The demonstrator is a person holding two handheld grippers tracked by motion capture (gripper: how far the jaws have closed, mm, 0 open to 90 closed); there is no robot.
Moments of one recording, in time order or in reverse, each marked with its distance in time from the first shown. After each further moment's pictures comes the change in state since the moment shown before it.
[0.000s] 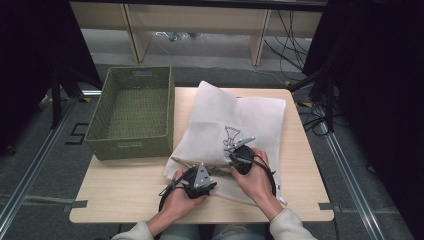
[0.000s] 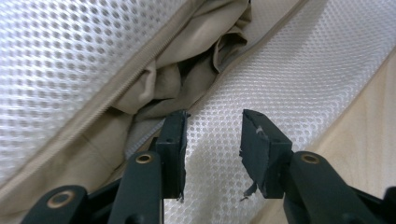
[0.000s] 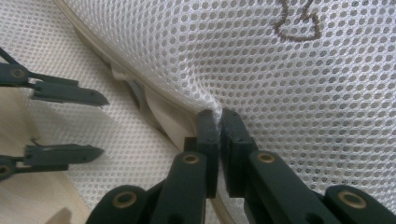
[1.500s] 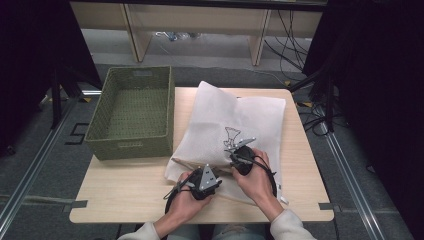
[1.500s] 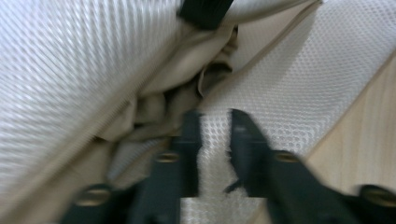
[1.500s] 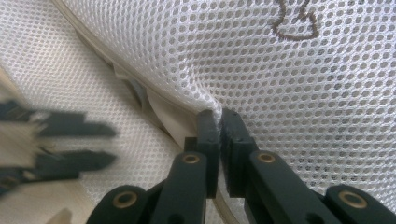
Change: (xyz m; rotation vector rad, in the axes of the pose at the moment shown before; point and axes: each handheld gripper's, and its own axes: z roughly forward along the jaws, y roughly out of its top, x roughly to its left) left arm -0.012 0.010 0.008 -0.041 -0.029 -0.081; right arm -0.001 -0.002 -0.001 0.001 -0.003 0.009
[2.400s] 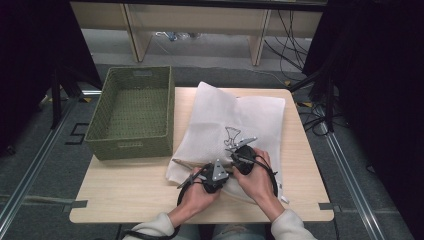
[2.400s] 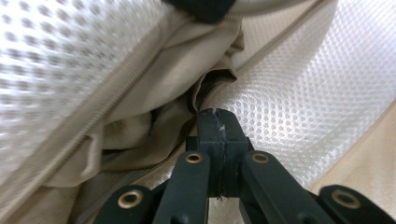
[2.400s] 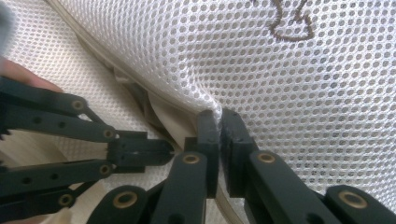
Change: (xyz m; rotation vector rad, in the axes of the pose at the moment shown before) left arm -0.002 0.015 0.024 0.030 0.007 0.022; right arm -0.001 0.000 -0.004 -0.011 -0.009 0.009
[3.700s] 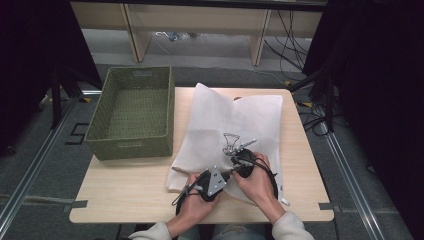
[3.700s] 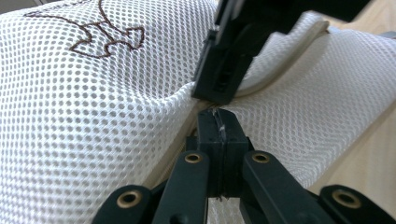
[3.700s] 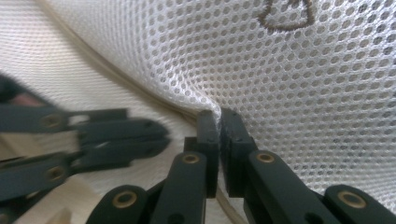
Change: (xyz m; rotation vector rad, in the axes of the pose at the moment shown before) left arm -0.022 -0.007 -0.019 -0.183 0.089 0.077; right arm 0.000 -0.009 0.010 0.099 0.062 0.047
